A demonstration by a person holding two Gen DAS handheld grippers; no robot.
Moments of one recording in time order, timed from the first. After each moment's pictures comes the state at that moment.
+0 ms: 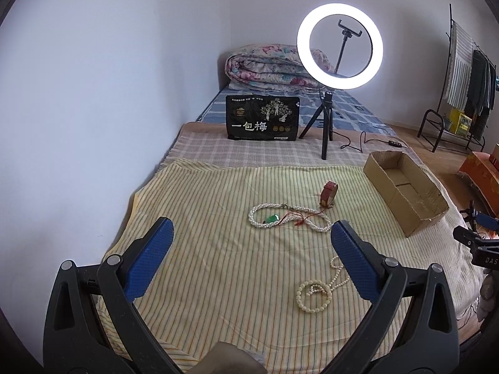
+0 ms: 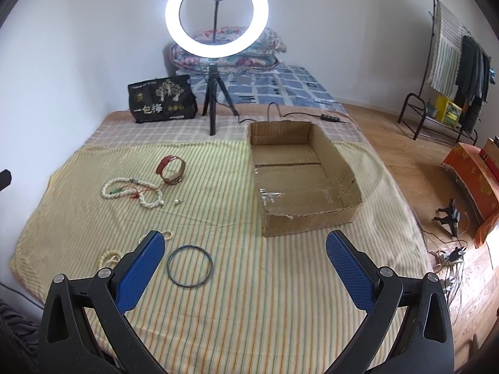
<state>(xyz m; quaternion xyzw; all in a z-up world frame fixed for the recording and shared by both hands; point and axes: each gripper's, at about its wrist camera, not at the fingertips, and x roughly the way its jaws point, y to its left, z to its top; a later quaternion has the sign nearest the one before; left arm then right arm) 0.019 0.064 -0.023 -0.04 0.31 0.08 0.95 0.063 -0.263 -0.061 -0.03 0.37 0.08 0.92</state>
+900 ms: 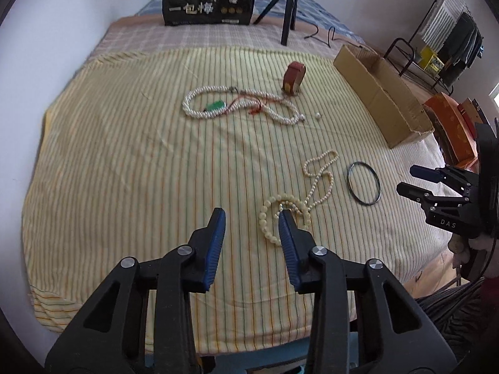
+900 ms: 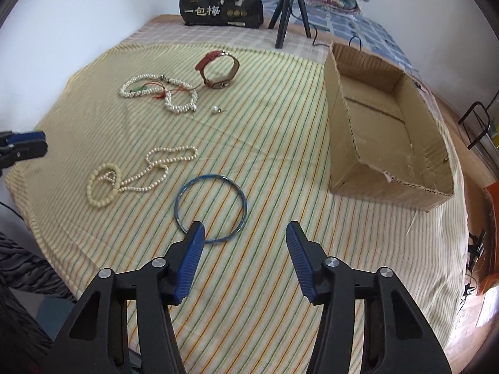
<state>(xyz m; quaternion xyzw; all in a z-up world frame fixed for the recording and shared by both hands) 0.069 0.039 -0.134 -0.08 0.53 -0.07 0.84 0.104 -0.228 -0.150 -0.12 0.51 0.20 0.83</state>
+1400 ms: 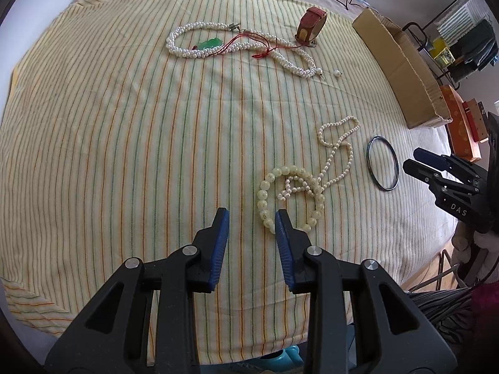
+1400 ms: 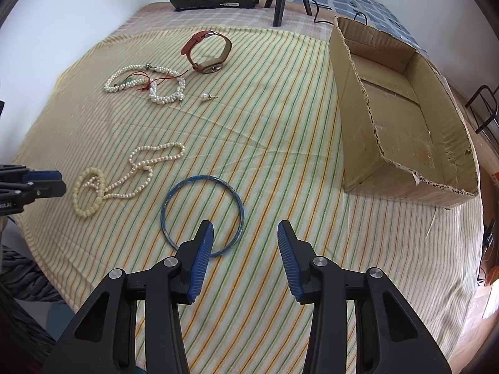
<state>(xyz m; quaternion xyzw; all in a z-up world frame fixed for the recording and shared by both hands) 0.090 0.039 -0.182 -0.11 0.61 -0.07 0.78 0.131 -0.225 -0.172 -0.11 0.54 0.19 0.81</state>
